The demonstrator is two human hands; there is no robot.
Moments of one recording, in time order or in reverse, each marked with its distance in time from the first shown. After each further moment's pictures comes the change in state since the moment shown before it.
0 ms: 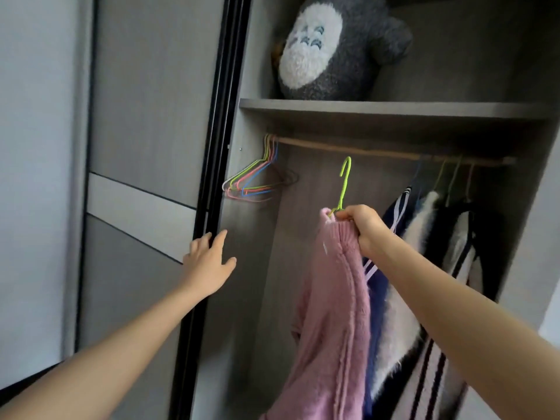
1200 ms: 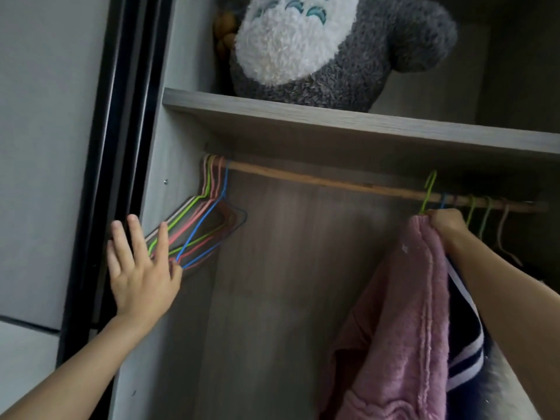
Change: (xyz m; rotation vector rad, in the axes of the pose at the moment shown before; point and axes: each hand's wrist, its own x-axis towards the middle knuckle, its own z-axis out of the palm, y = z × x) left_hand 0.370 -0.058 0.165 -0.030 0.716 0.367; right_hand 0.284 -0.100 -0.068 -0.504 0.875 -0.320
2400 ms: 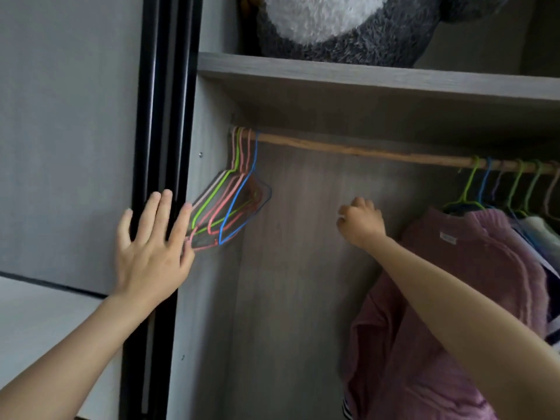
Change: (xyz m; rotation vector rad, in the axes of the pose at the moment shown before) left_hand 0.001 -0.060 -0.030 0.003 0.149 0.338; right_hand -0.123 0.001 0.160 -0.976 -0.292 -0.588
